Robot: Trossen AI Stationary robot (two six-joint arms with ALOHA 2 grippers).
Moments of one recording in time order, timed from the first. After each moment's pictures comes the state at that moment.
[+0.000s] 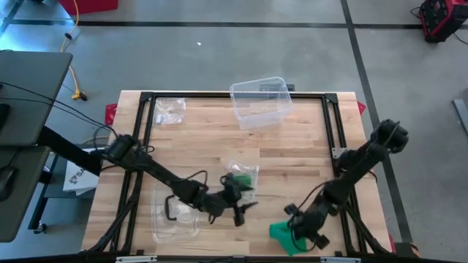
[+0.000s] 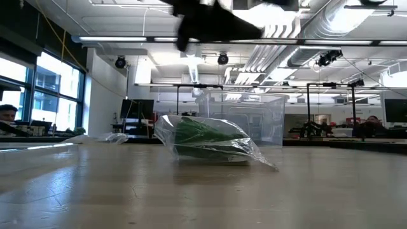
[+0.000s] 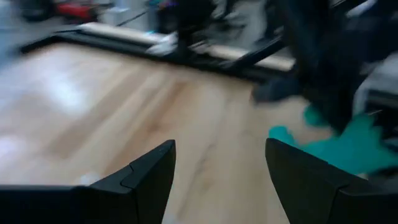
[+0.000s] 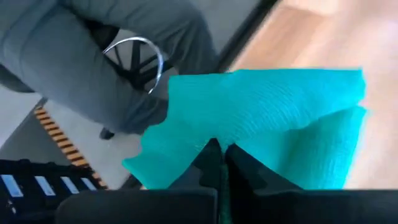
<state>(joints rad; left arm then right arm) -0.49 1.92 1.17 0.36 -0.69 -0.36 0.81 1.50 0.73 -0.03 -0.15 0.30</state>
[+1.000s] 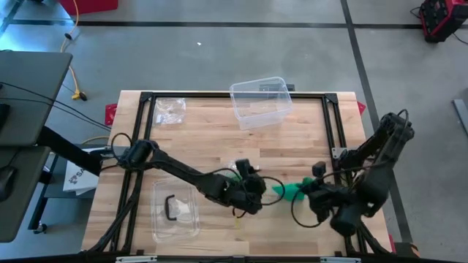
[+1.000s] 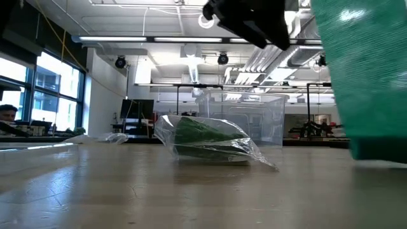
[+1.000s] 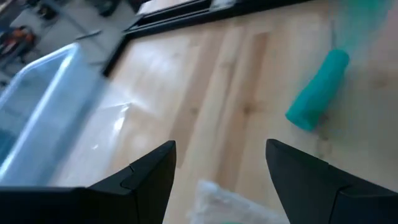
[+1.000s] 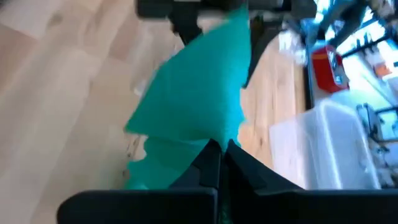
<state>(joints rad) -0.39 2.14 1.79 -0.50 -0.82 -0.17 0.95 1.39 1.32 -1.23 0.81 0.42</state>
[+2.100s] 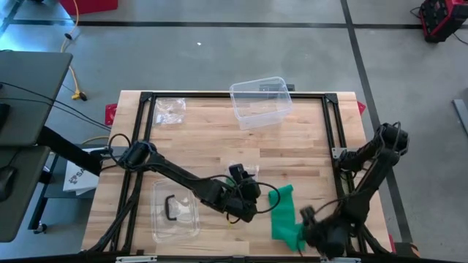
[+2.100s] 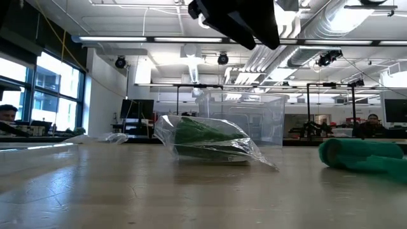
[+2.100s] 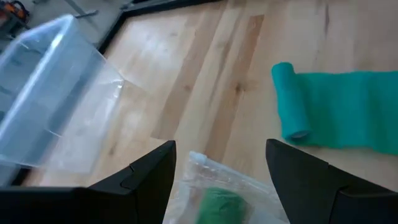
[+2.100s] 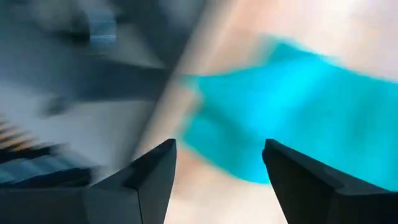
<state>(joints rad) -0.43 2.12 1.79 -0.63 -0.82 -0.33 1.03 1.56 1.02 -0.54 0.11 0.53</state>
